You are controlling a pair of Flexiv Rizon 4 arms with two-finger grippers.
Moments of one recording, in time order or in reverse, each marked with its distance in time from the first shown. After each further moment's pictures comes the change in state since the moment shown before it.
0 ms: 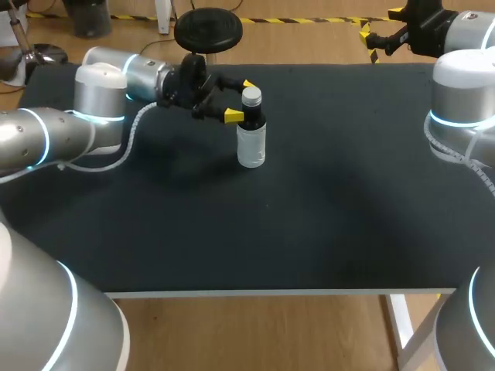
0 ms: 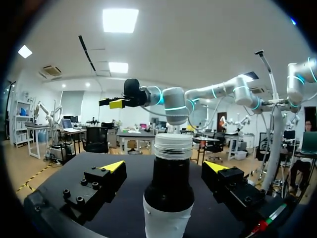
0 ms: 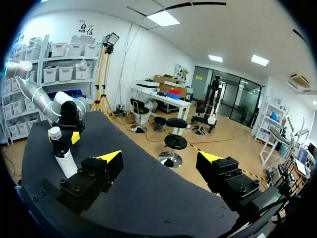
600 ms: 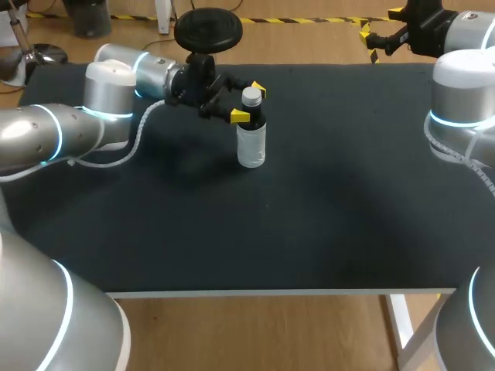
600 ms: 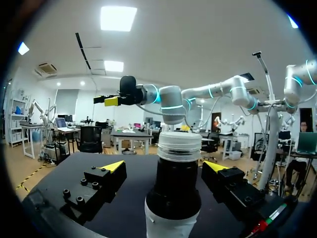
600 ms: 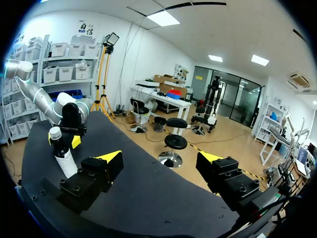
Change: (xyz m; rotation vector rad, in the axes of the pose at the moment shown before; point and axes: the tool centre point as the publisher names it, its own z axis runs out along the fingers) left arm -0.004 0.003 0.015 0.000 0.059 -0.006; right arm 0.000 0.000 0.000 0.000 0.000 0.000
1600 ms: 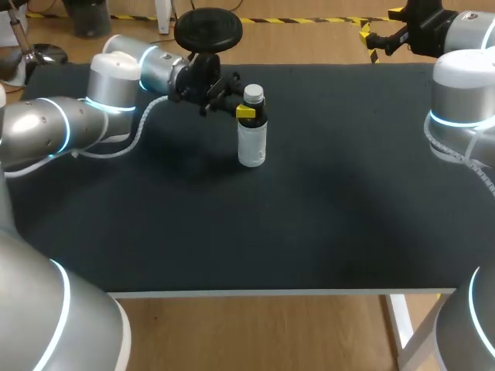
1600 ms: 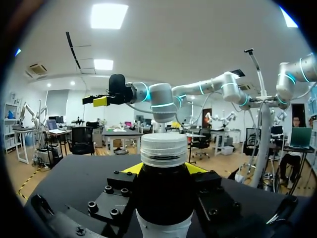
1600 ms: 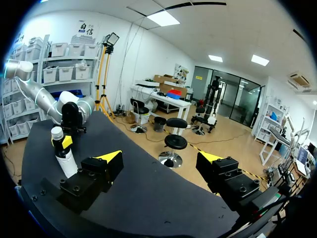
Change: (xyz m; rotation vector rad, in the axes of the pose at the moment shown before) left arm 0.007 -0.003 0.006 -0.027 0.085 0.033; right arm 0.000 0.000 0.000 0.000 0.000 0.000
